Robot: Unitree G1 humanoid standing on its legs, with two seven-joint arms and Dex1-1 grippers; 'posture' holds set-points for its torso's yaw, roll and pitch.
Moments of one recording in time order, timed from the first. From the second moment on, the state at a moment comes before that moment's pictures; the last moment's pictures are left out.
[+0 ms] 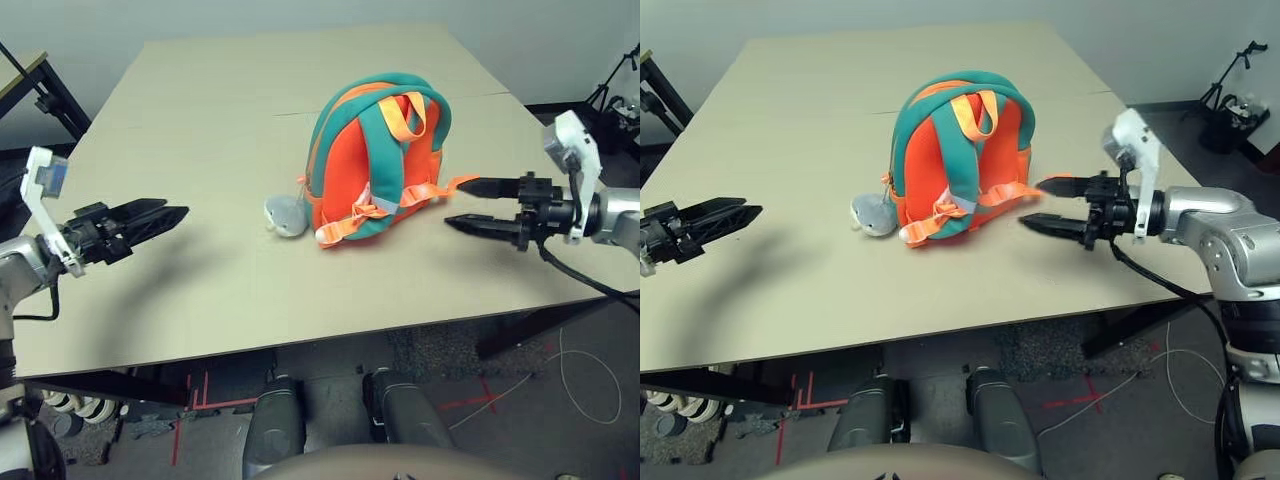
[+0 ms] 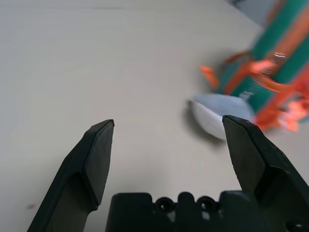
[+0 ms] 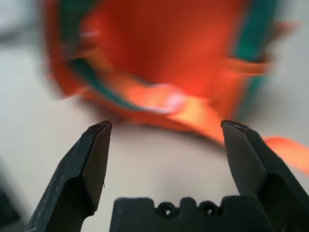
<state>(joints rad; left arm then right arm) -0.22 0.81 0.50 0.21 -0.65 0.71 -0.87 -0.54 -0.81 -0.07 0.24 0.48 0.54 0.95</state>
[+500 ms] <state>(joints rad) -0.21 0.53 0.52 0.29 -0.44 0.24 -0.49 -0.74 -0.58 -0.21 0.95 0.27 0.04 0.42</state>
